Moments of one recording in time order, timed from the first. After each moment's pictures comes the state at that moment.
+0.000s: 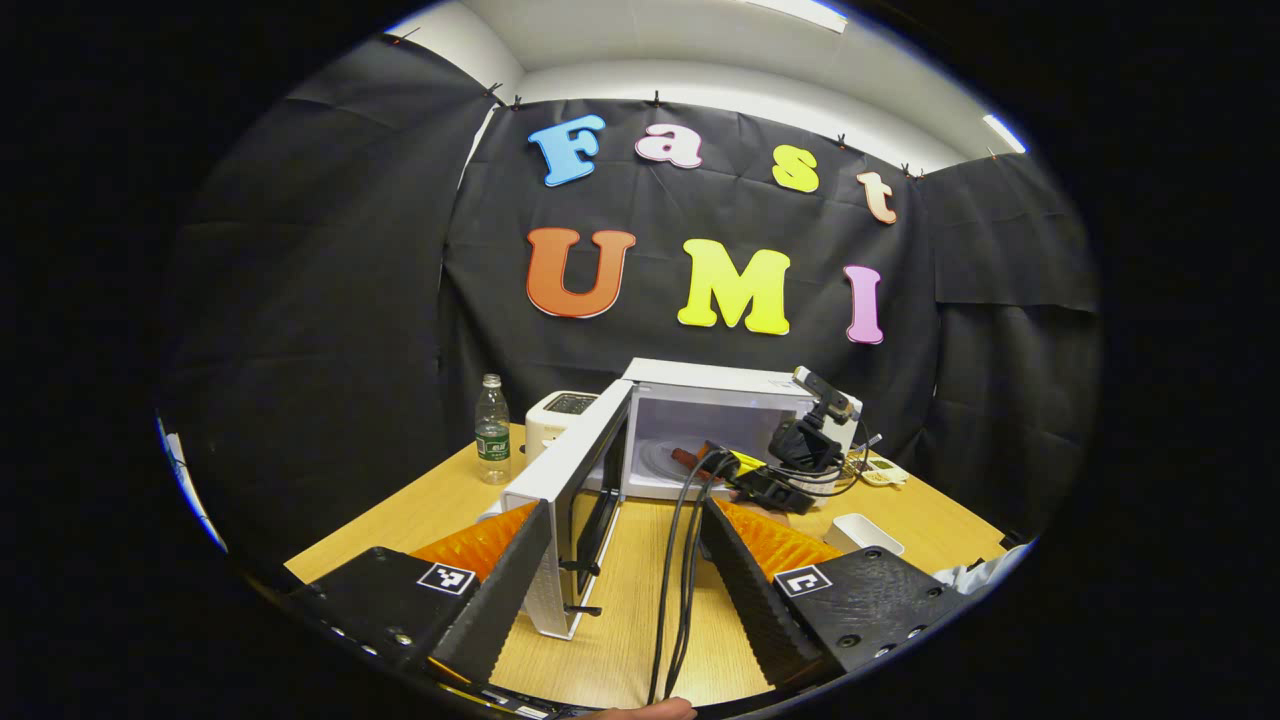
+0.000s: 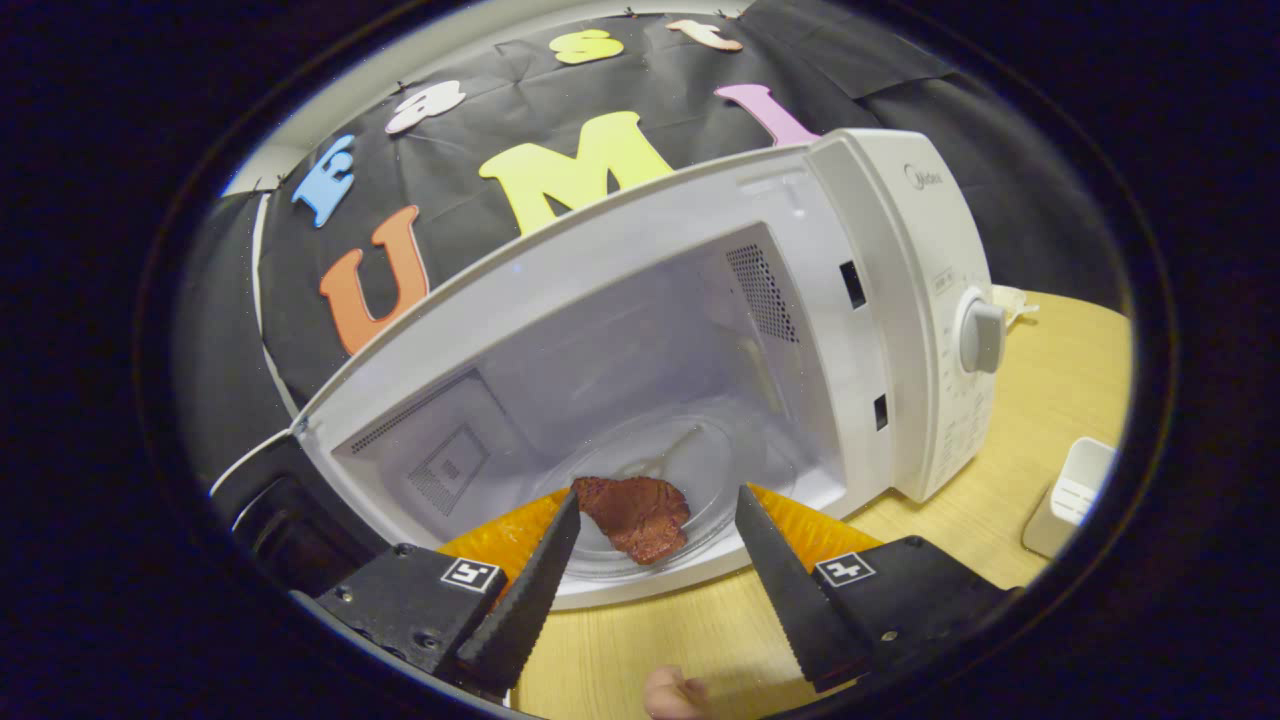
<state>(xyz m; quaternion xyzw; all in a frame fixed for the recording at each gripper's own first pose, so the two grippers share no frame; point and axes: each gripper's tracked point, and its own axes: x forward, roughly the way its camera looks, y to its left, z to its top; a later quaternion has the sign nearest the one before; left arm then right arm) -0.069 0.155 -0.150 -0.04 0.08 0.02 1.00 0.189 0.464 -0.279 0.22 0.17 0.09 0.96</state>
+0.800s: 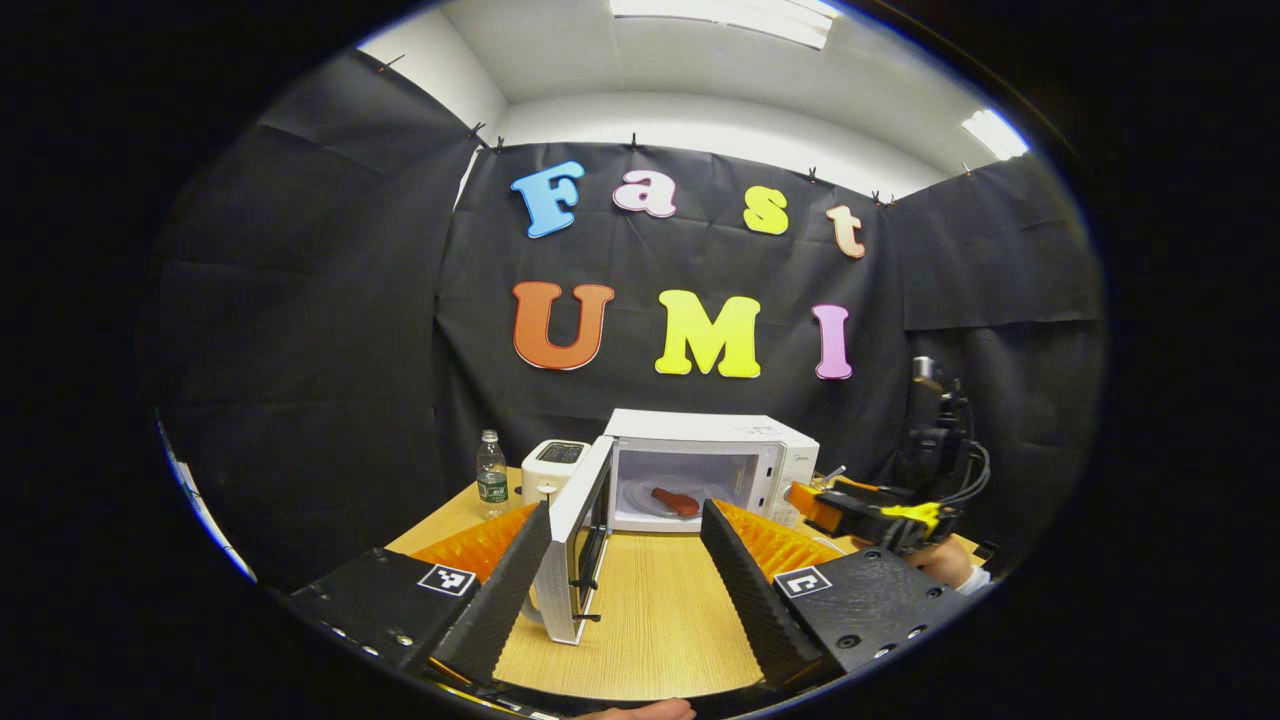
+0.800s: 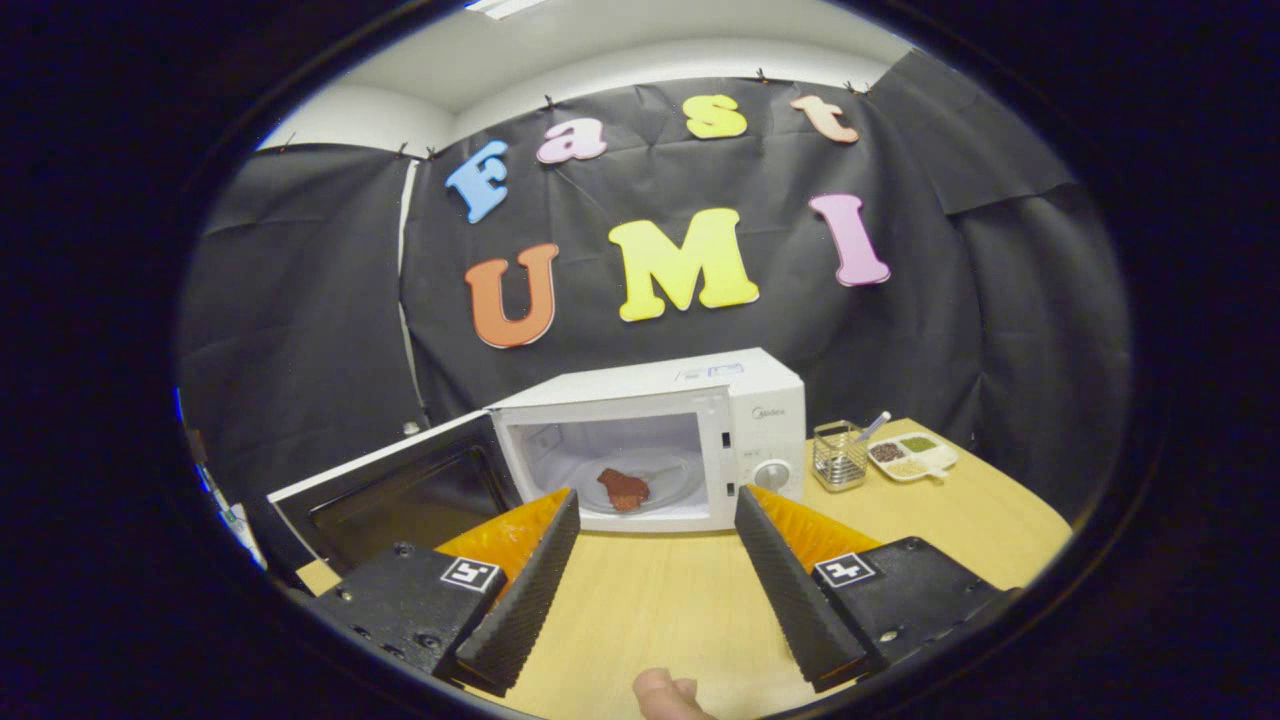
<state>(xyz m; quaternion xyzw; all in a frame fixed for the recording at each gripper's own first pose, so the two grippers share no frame) -0.119 0.146 -0.076 -0.02 0.02 0.00 1.00 -0.022 0.298 -0.151 0.08 0.08 0.21 0.97</state>
